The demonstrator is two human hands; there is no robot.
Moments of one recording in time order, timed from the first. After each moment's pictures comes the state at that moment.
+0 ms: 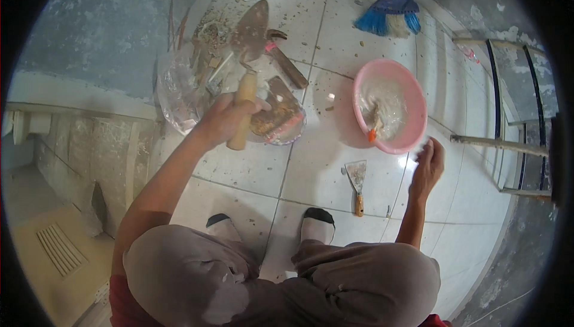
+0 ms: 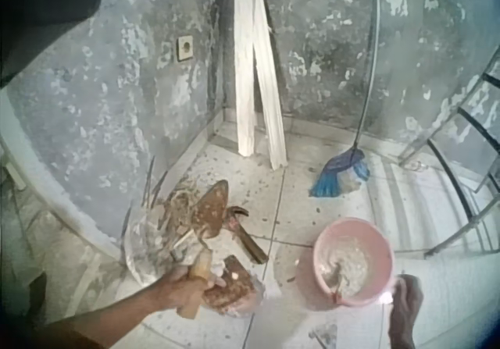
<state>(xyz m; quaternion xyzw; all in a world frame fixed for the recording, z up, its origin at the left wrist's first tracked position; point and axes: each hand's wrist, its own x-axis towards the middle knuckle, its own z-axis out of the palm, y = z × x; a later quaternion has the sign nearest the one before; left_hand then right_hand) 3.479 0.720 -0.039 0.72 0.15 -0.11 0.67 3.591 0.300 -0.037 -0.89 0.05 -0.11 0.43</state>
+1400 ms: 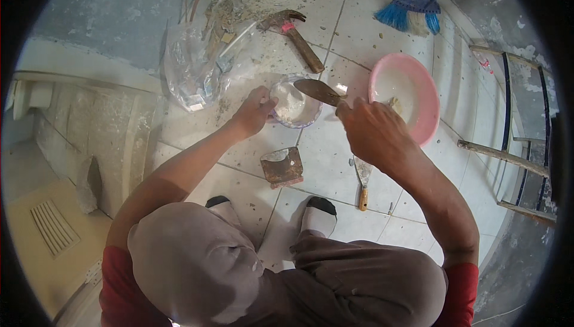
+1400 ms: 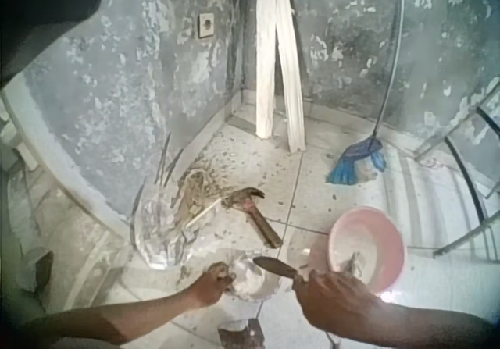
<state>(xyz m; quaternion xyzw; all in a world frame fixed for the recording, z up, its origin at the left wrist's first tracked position) 3.457 0.698 -0.176 0.69 0.21 -0.05 0.70 3.578 0.478 0.026 -0.85 -0.51 0.14 -0.07</state>
